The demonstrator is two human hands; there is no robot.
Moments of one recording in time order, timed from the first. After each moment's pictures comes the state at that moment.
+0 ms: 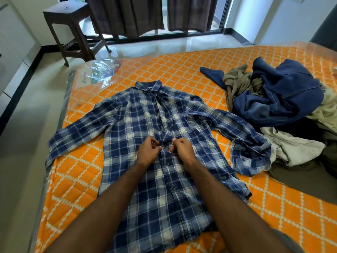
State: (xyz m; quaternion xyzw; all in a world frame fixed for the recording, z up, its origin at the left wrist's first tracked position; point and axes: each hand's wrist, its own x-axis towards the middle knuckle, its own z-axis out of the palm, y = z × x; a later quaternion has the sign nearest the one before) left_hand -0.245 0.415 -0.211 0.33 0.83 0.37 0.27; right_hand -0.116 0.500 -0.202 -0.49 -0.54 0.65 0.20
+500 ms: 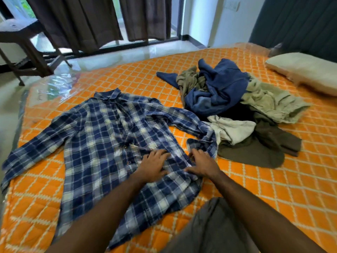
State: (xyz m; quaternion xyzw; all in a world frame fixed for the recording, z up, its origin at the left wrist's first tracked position) left_hand -0.102 0.431 -0.192 0.72 0.67 -0.03 0.17; right_hand 0.117 0.526 -0.187 -0.51 -0.83 0.22 -0.06
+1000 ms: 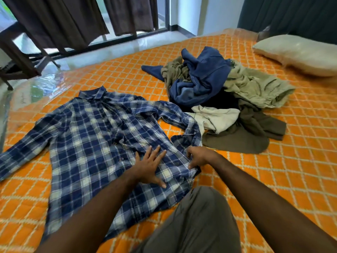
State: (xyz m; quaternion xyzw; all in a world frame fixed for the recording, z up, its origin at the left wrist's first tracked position) left_hand -0.066 0.434 -0.211 0.73 0.63 -0.13 0.25; right_hand 0.165 0.551 -0.160 -0.42 -0.82 0.31 -0.21
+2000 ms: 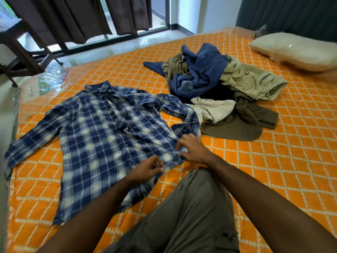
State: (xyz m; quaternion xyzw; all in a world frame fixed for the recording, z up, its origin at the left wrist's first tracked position) left_hand -0.051 0.352 -0.197 0.57 0.63 0.22 0.48; right_hand 0.172 0.492 -0.178 -0.35 -0.91 0.22 0.05
